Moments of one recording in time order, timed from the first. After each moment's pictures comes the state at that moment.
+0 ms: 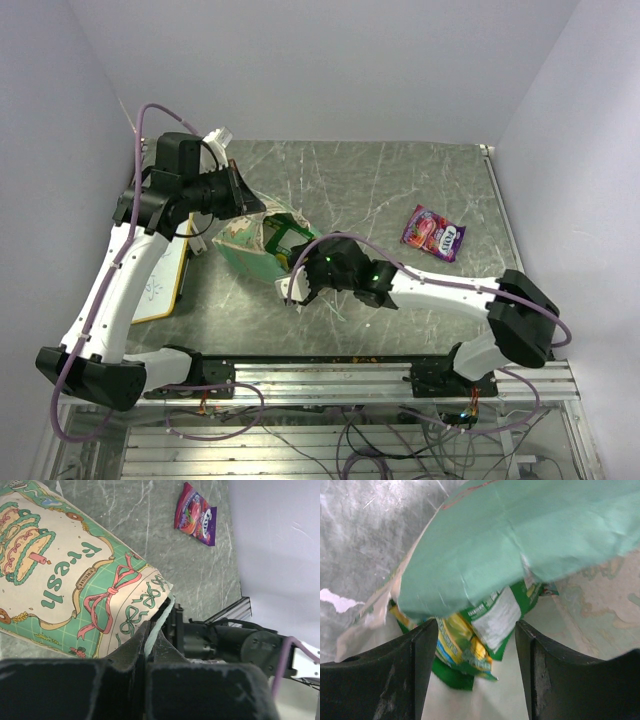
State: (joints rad) left arm -0.29 1.23 1.46 -0.87 0.45 -0.52; right arm 1.02 1.49 0.89 0.08 -0.13 -1.15
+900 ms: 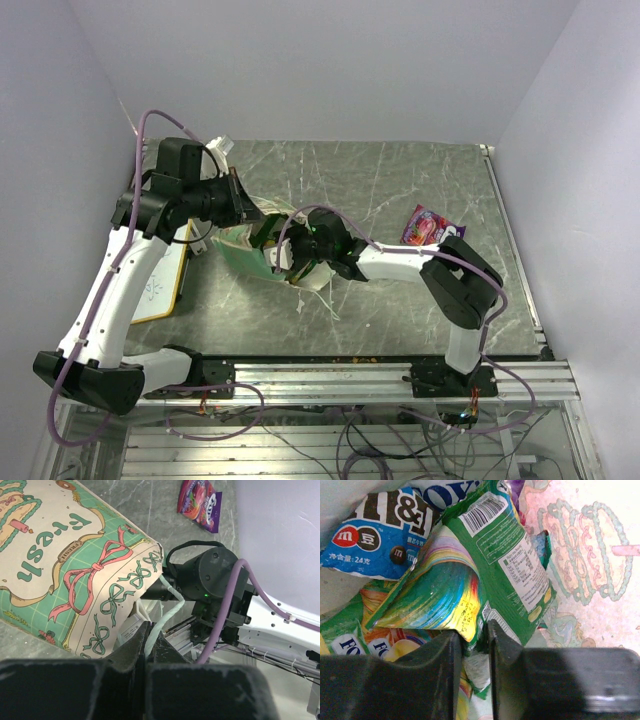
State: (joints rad) left arm -0.30 1.21 1.46 -0.94 0.45 -0.54; right arm 0.87 1.87 1.07 0.40 -0.37 -1.15
